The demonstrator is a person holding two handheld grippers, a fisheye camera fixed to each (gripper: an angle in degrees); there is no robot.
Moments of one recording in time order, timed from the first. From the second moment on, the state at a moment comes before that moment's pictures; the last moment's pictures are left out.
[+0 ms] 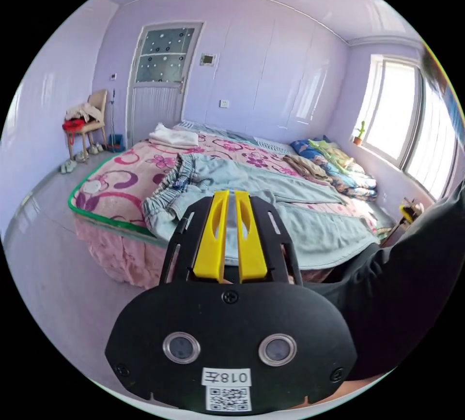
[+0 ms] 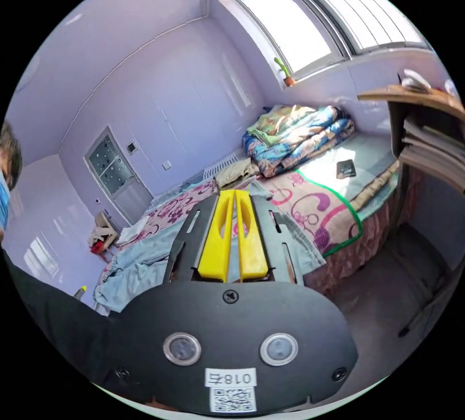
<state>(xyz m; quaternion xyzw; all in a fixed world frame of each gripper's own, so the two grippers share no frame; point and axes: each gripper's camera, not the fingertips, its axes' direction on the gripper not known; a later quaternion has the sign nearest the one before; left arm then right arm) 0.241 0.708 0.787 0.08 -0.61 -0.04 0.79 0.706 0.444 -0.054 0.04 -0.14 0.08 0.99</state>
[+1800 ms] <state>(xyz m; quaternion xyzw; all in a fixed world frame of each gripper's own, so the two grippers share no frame) 0.064 0.579 0.746 0.27 -0.43 -0.27 0.82 0.724 0.248 0.142 -0.08 -0.33 0.29 0.90</state>
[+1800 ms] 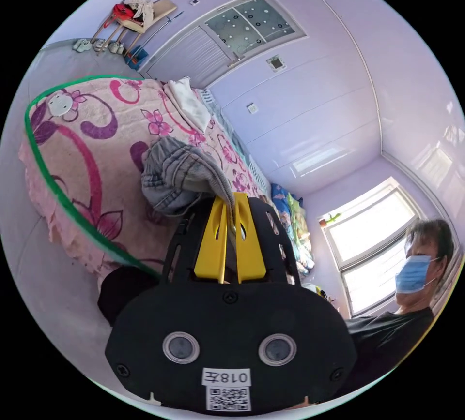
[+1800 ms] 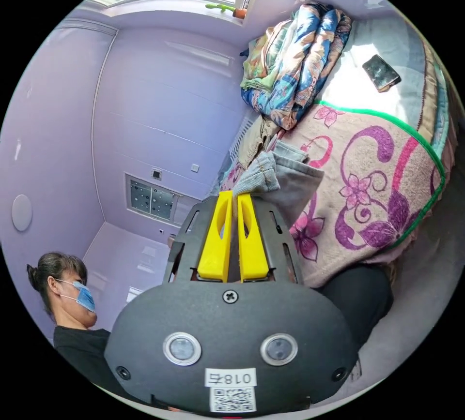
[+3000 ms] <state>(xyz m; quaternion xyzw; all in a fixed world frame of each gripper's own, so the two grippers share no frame) -0.163 0.467 0.820 0.15 -0.36 -0.23 0.89 0.400 -0.078 0.296 -0.29 -0.45 0.04 0.84</state>
